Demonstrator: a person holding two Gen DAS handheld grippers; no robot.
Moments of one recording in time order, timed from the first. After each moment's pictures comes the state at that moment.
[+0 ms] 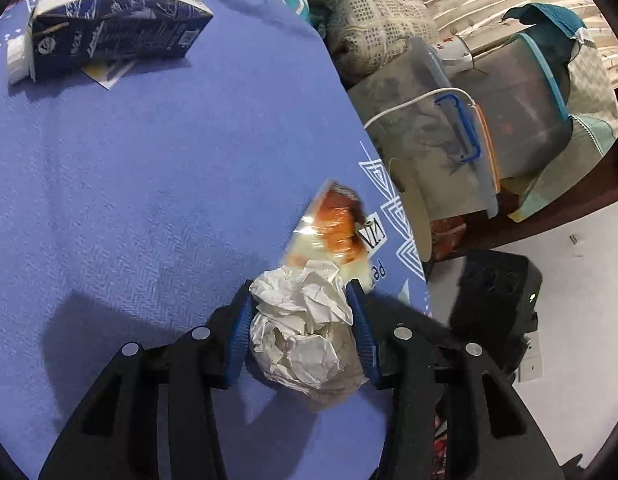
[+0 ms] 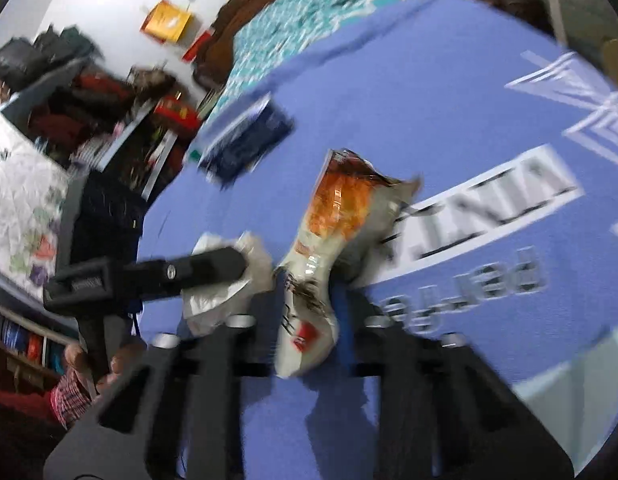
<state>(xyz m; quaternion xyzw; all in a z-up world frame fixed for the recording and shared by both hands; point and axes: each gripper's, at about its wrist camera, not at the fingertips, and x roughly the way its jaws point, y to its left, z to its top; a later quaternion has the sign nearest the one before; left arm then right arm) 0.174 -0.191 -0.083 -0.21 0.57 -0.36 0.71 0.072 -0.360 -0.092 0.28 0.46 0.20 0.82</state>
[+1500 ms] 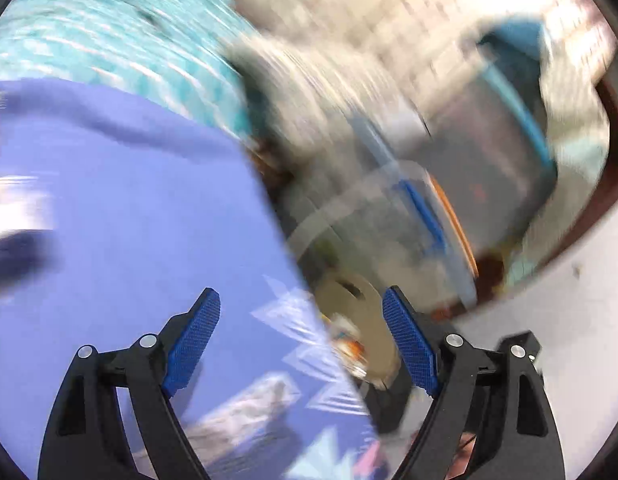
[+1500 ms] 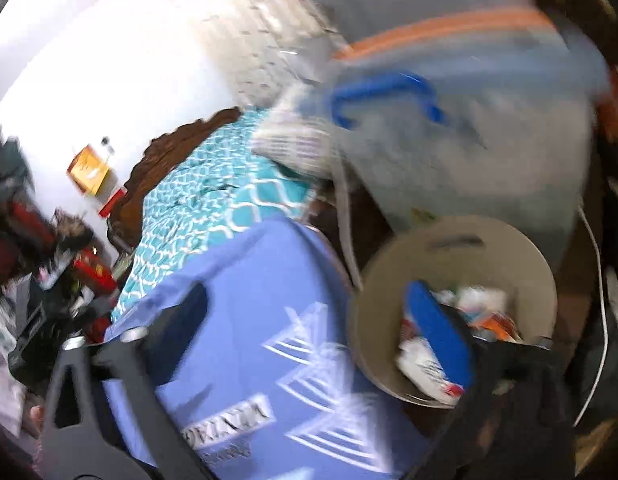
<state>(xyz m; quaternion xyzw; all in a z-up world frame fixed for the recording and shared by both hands) 0.230 -0.250 0.016 -0.23 0.43 -0.32 0.81 0.060 -0.562 0.027 0.27 0.24 -0.06 0.93</state>
